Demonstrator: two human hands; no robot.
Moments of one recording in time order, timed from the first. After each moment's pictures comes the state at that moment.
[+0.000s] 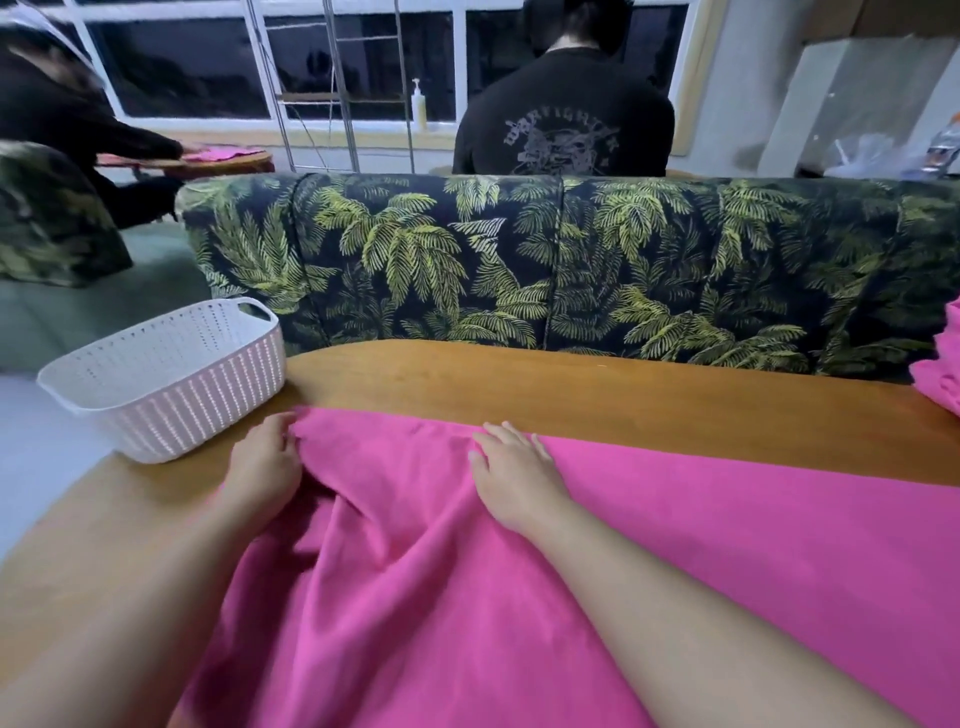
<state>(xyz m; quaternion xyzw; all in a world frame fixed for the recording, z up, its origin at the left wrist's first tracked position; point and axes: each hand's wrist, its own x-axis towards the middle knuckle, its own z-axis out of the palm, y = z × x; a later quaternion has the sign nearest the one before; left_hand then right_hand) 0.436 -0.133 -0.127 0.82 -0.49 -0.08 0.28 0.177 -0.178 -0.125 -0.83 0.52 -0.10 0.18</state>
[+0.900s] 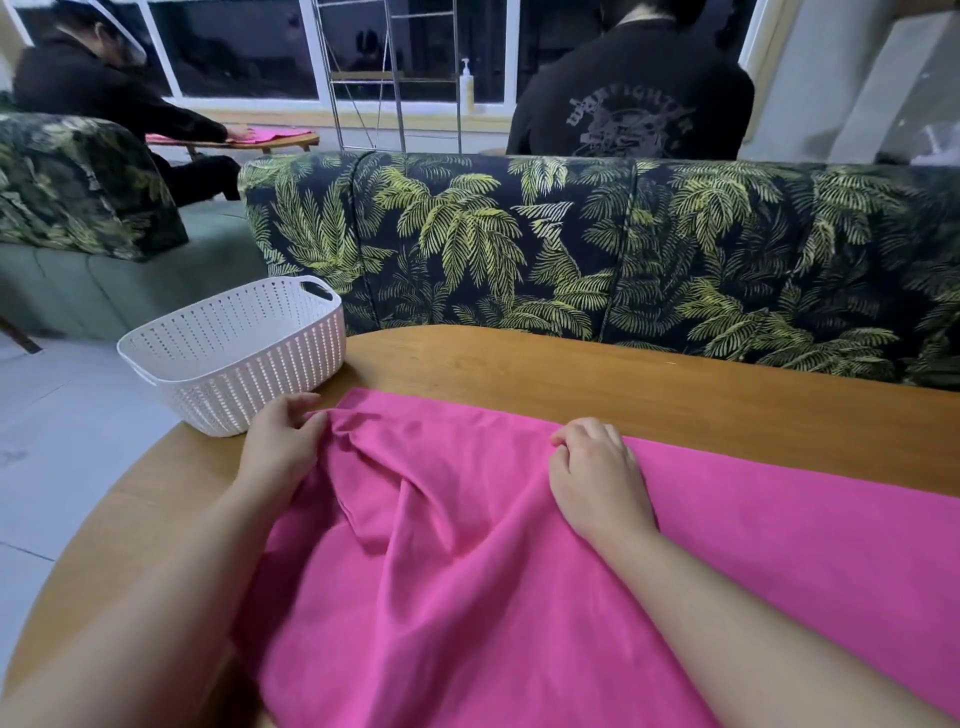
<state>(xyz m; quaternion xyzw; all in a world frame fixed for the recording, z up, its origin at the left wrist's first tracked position) 0.475 -0.124 -0.131 0.78 -0.38 -0.15 0.47 0.177 -0.175 -0.138 -0.78 0.57 -0.22 0.09</state>
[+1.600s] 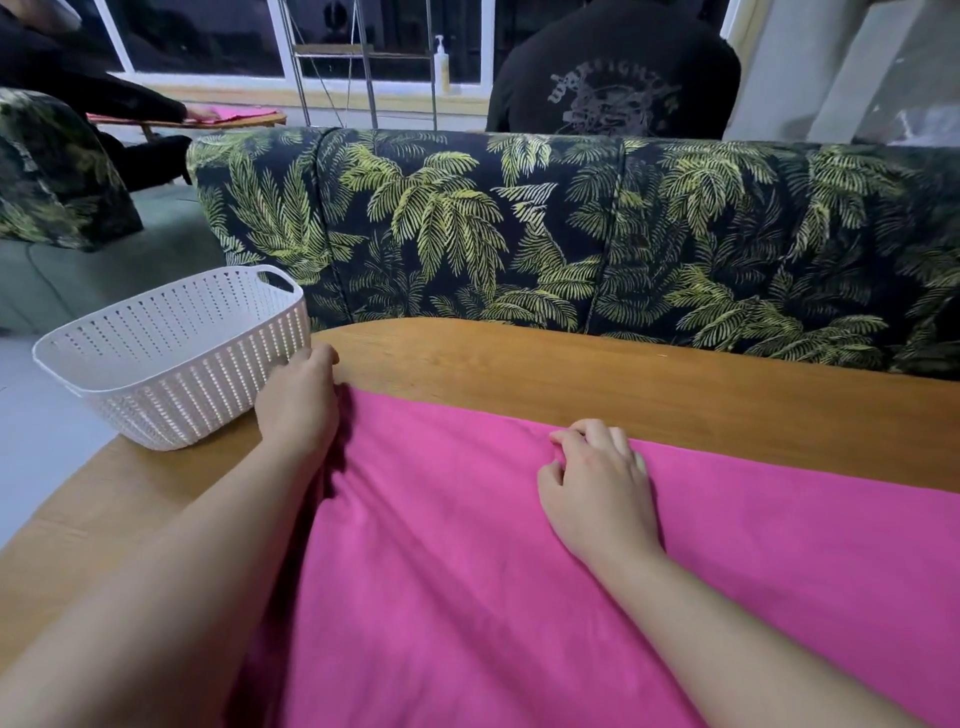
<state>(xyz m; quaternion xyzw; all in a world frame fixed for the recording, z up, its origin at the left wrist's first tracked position) 0.462 -0.197 -0.131 0.82 -0.52 0.11 0.22 0.175 -0.172 -0.139 -0.76 0.62 -0.19 0.04</state>
